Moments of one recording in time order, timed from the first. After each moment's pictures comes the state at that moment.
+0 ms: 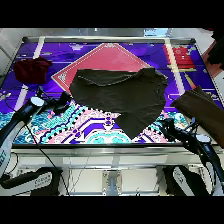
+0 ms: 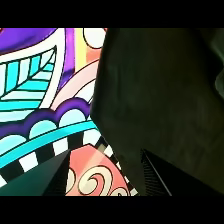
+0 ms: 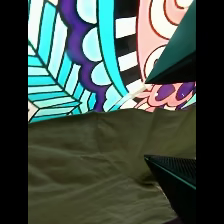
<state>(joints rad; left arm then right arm) 0.03 -1.29 0.79 0.84 -0.58 -1.79 -0.41 -0.82 0.19 -0.45 0.74 1.38</state>
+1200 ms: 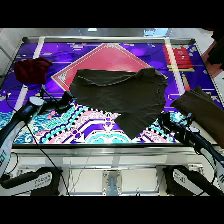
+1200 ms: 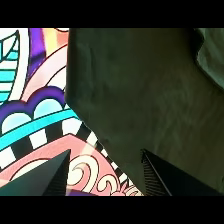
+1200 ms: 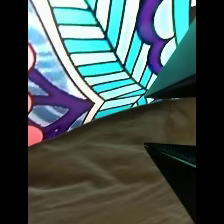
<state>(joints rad) 0.03 -1.29 0.79 0.71 -0.62 -1.63 -0.19 -1.10 0.27 -0.20 0.40 1.31</state>
